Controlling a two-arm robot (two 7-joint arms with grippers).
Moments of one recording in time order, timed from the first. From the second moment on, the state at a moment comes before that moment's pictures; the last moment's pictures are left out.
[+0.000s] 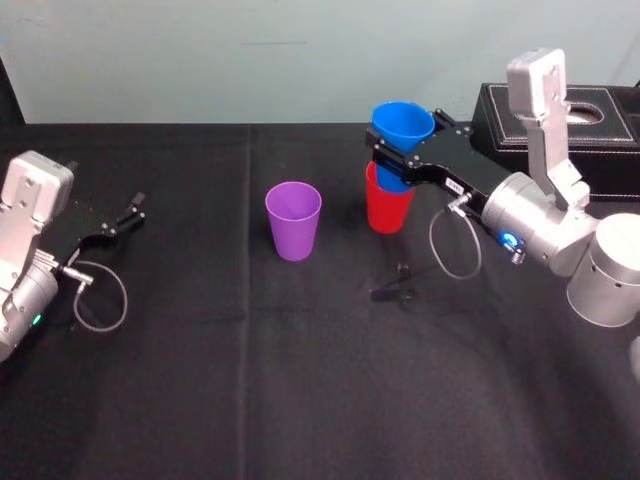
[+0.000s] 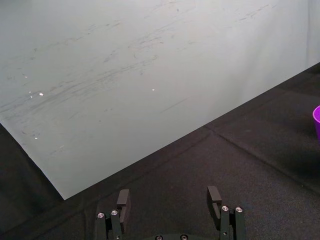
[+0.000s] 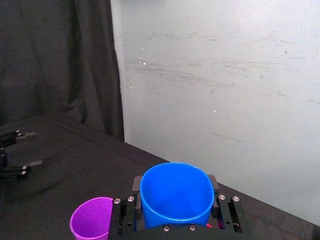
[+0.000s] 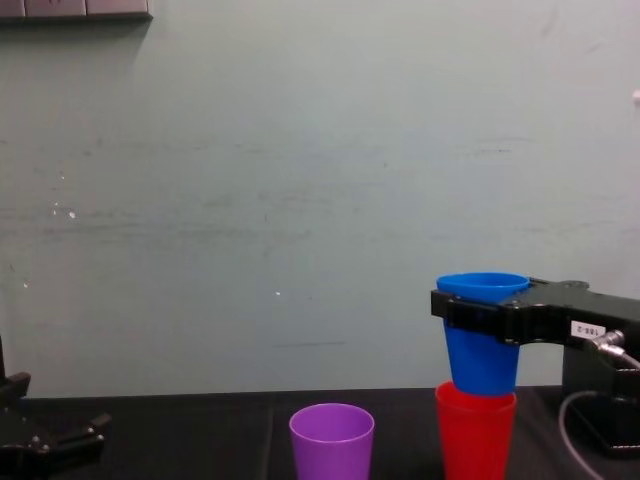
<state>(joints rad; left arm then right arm) -0.20 0.60 0.45 -1.41 -0.25 -0.12 0.03 0.33 0.35 -0.33 -1.42 0.35 0.05 0.39</state>
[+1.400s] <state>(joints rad) -0.20 0.60 0.45 -1.41 -0.25 -0.12 0.03 0.42 0.27 -0.33 -1.21 0.31 -0.06 0.39</state>
